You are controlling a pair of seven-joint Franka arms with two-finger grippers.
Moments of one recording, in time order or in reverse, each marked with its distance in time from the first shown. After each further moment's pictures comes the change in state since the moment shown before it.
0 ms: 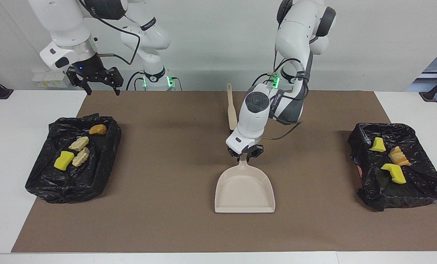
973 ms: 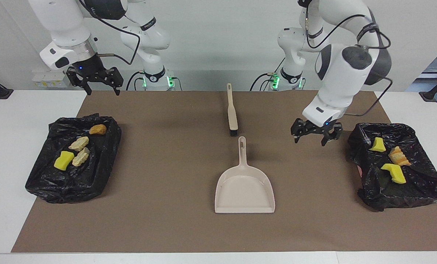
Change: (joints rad) left arm 0.314 -0.365 0.038 -0.075 0.001 -0.251 0.478; right arm 0.000 0.000 0.000 0.000 0.000 0.000 0.000
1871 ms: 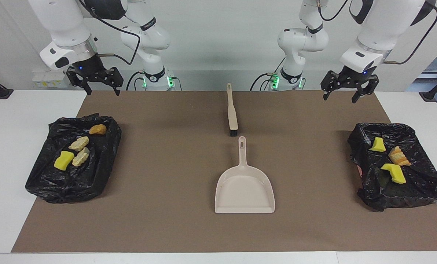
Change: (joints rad) left arm 0.072 -0.186 0.040 0.117 -0.013 -0.390 0.048; right arm 0.000 0.000 0.000 0.000 0.000 0.000 0.000
